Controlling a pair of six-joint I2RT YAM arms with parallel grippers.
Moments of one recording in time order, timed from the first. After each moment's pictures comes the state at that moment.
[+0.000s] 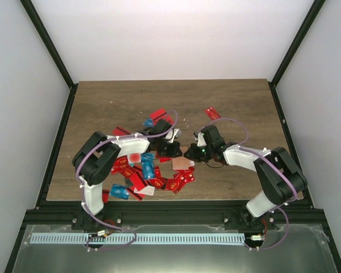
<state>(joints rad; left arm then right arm) -0.70 1.91 1.11 -0.19 0.47 -0.53 0.52 1.55 0.70 -0.04 -0.48 0.66</state>
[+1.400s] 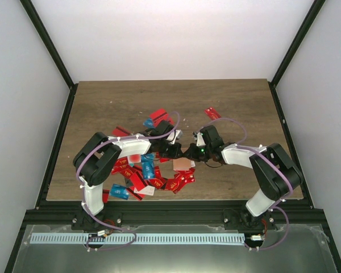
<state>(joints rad) -0.72 1.91 1.11 -0.19 0.45 -0.53 0.52 1.61 0.70 0.01 -0.47 0.65</state>
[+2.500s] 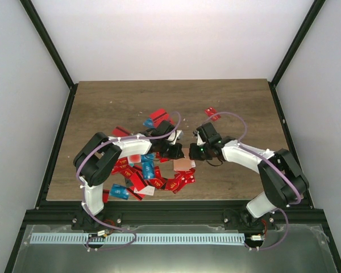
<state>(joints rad) -0.73 1.92 1.12 -0.20 0.45 -0.52 0.56 1.52 0.81 -0.31 -0.25 0.53</state>
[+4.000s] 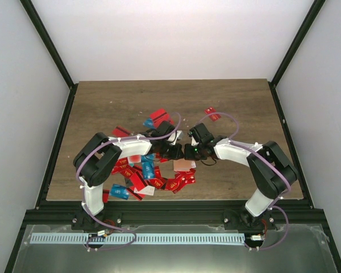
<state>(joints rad) -0.74 1.92 1.11 -0.19 0.44 -0.53 0.61 1.65 0.86 -0.26 -0.23 0.56</state>
